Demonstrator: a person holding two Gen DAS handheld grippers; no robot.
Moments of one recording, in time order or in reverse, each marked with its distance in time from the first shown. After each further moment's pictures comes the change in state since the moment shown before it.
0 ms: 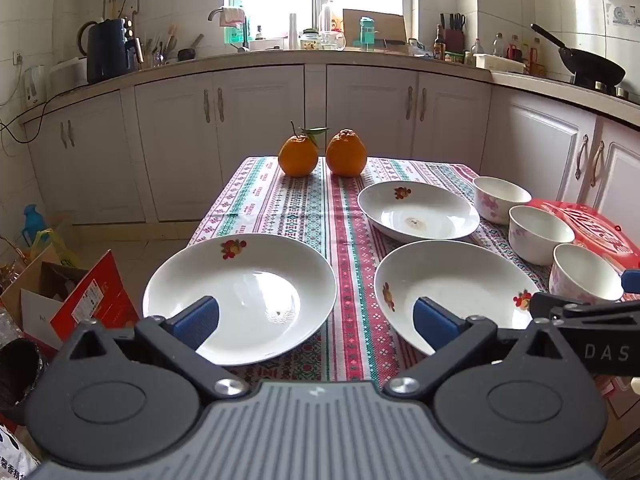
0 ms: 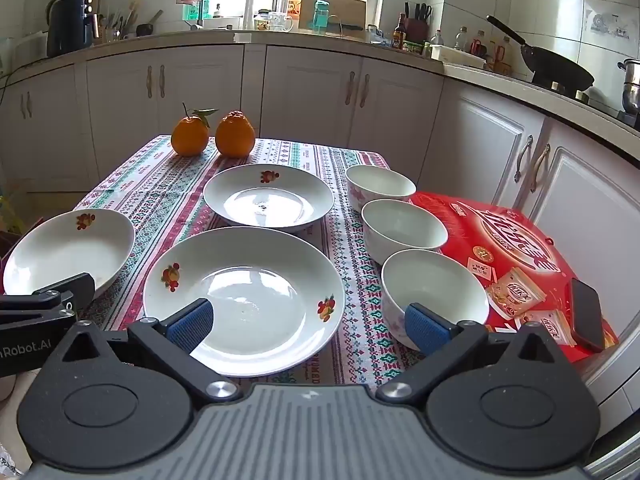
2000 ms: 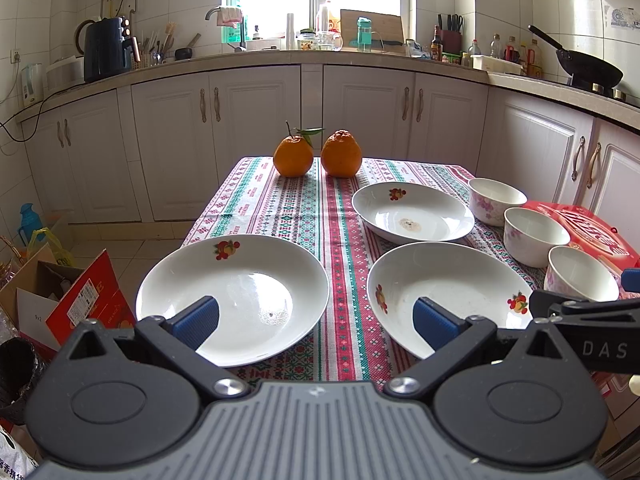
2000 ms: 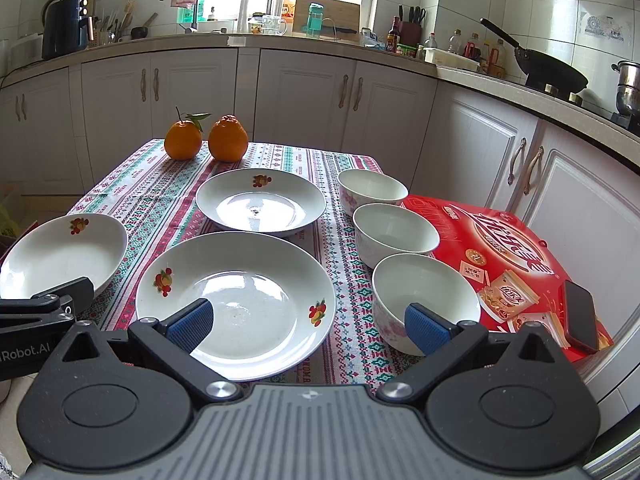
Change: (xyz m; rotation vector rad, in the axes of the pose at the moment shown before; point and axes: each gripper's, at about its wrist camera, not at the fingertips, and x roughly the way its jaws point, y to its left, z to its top) left arm 0.001 -0.003 0.000 -0.004 0.005 -0.017; right arm -0.002 -0.002 0.001 0.008 -0.006 -0.013
